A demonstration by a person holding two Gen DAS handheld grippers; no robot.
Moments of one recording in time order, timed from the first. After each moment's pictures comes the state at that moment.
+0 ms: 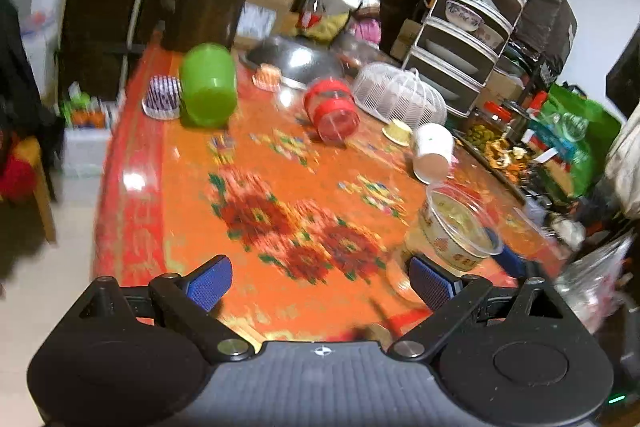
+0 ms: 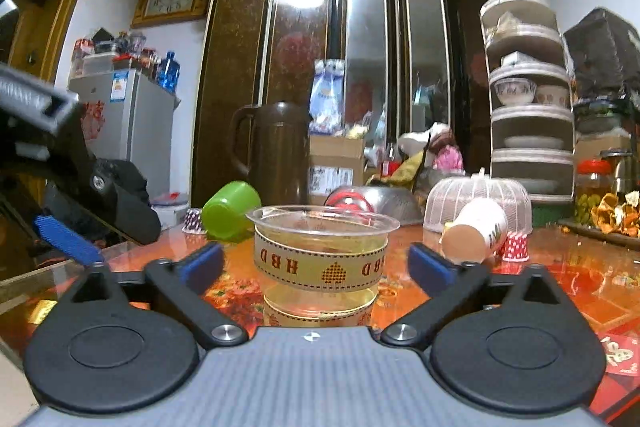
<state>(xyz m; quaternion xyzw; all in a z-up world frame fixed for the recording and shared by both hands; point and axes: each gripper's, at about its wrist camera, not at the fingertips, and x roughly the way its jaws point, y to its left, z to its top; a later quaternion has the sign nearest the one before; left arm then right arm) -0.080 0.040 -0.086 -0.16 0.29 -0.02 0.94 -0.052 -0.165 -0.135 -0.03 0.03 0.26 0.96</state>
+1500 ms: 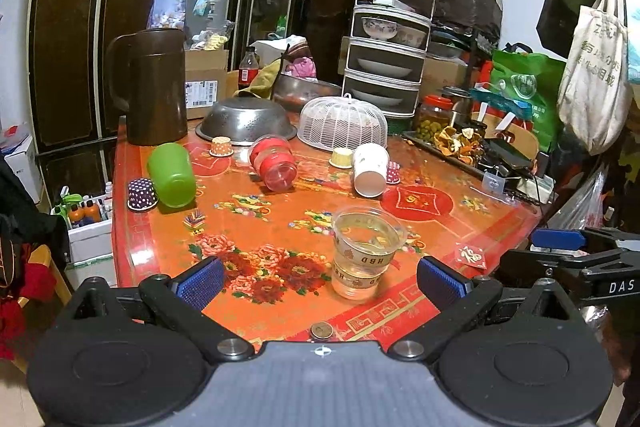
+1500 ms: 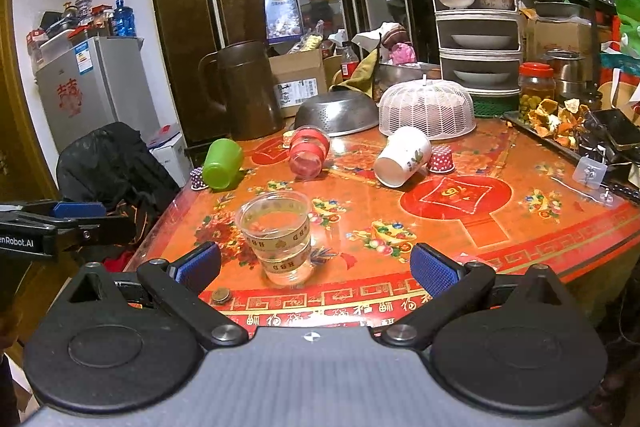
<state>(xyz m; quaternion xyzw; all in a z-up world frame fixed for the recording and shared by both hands) -0.140 -0.004 -0.008 -0.04 0.25 -0.07 0.96 -0.102 -0.243 -0.027 0.03 0.24 0.24 0.94</state>
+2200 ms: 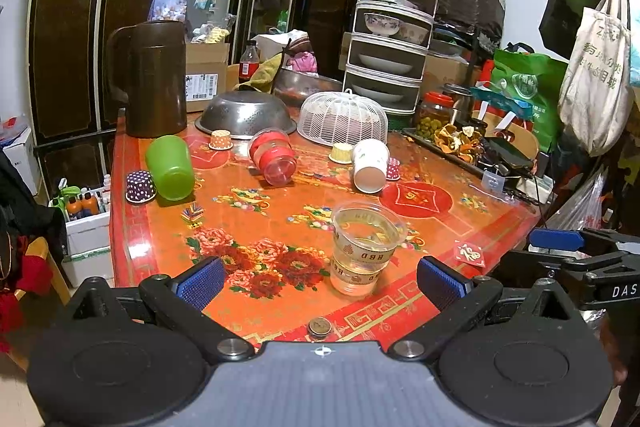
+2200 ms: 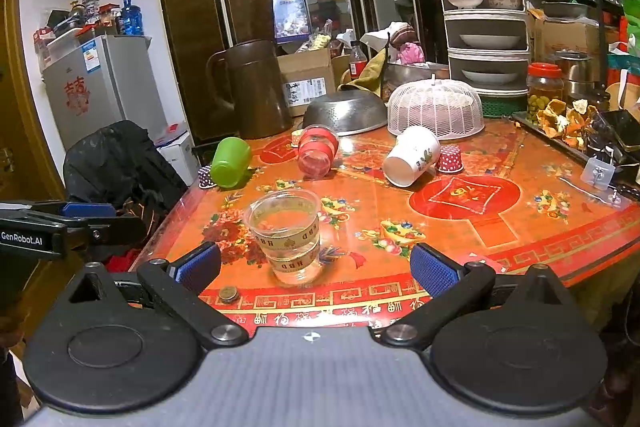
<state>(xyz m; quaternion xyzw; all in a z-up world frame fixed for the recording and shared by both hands) -0.138 -0.005 -0.011 -0.05 0.26 -0.07 0.96 -0.103 -0.242 -0.027 0.03 0.24 0.25 0.94</state>
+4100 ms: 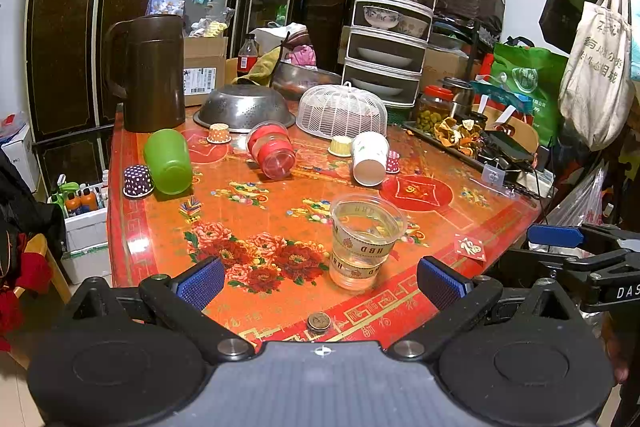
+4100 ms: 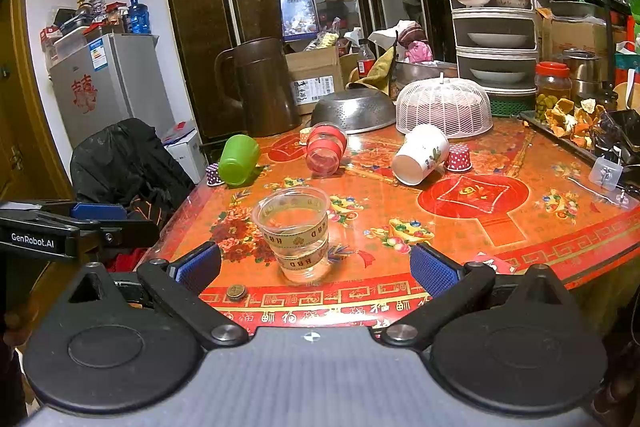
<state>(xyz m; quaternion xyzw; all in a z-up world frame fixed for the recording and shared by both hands) -0.137 -0.004 -0.014 -0.05 0.27 -0.07 0.96 -0.104 -0.238 -0.028 0.03 0.24 0.26 0.94</state>
